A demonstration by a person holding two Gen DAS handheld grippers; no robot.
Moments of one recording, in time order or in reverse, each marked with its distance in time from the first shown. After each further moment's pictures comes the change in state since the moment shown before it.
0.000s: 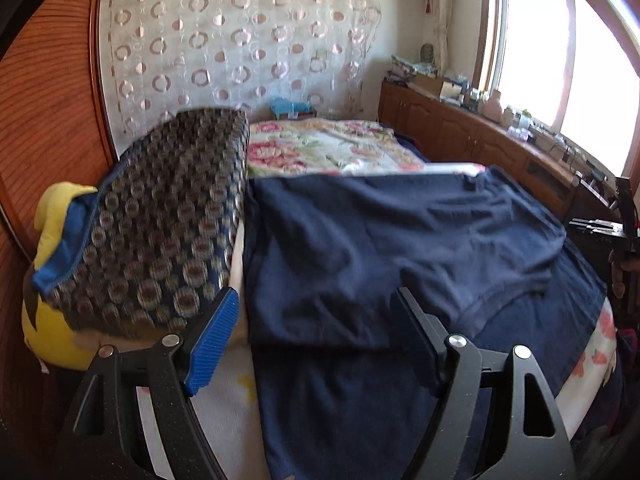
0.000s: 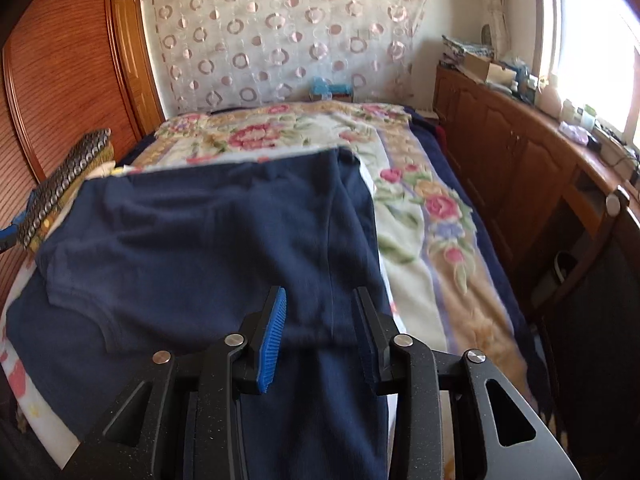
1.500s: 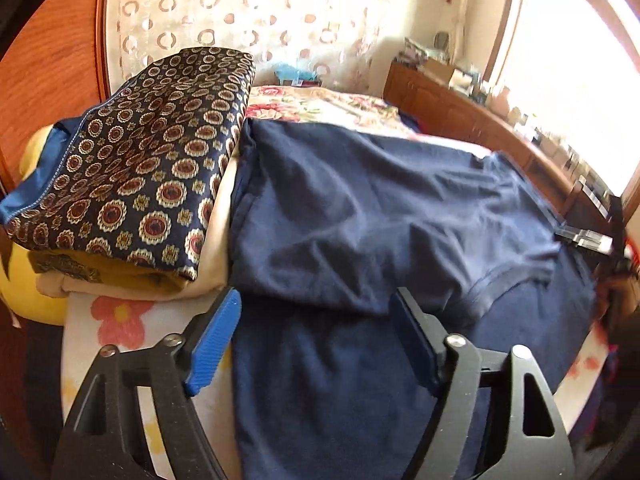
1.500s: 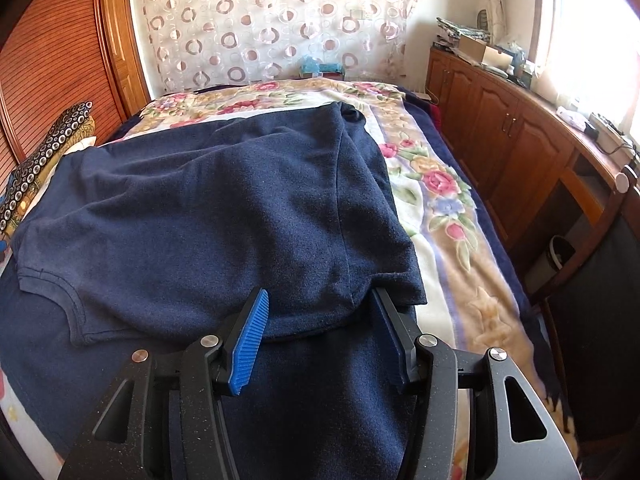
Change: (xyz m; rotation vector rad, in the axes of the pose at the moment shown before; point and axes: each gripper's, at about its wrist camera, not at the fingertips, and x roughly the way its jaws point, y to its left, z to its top) left arm 0.023 0.013 -0.018 -0.121 0.092 -0.069; right arm 0.032 0.010 -0.010 -0.002 0.053 -0.047
